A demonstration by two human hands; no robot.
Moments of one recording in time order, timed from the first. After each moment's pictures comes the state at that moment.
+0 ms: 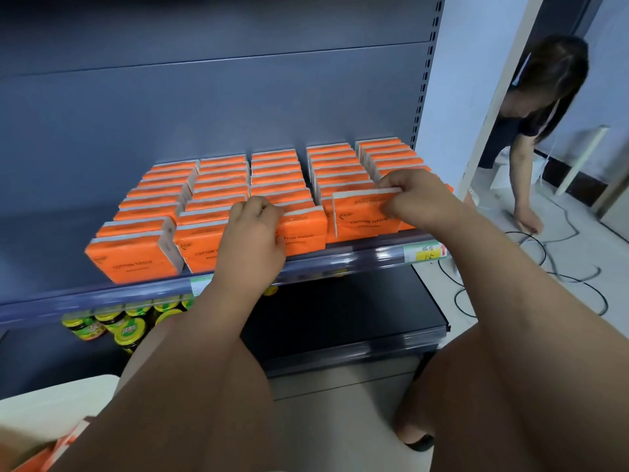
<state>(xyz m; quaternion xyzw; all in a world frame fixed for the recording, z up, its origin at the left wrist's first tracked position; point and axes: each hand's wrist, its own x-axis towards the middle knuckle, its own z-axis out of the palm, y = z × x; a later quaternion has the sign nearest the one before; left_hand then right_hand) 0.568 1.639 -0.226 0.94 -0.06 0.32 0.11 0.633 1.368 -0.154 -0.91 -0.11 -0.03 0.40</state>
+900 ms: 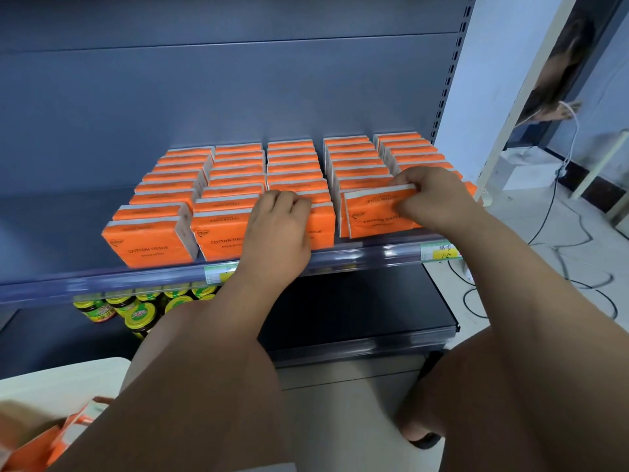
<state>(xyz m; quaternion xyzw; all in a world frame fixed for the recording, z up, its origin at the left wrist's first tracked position) 0.571 1.636 -0.232 0.95 -0.08 0.31 0.05 0.631 1.385 -0.159 -0.93 -0.11 -0.06 0.35</state>
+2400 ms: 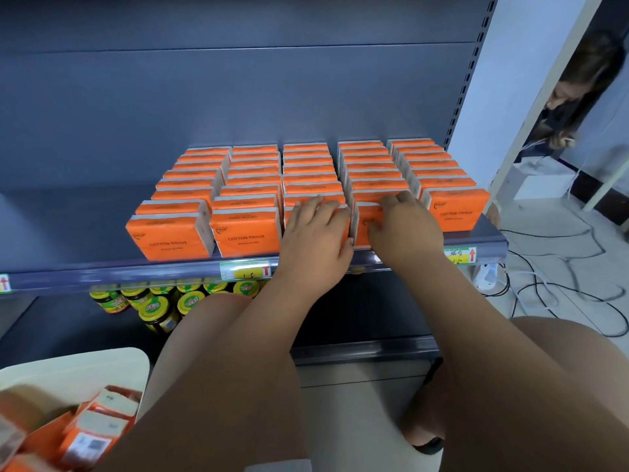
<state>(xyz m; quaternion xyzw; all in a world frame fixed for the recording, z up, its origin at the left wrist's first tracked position) 0.557 1.603 -0.233 0.96 -0.08 0.26 0.08 0.610 1.444 -0.208 -0.97 -0.11 -0.17 0.13</state>
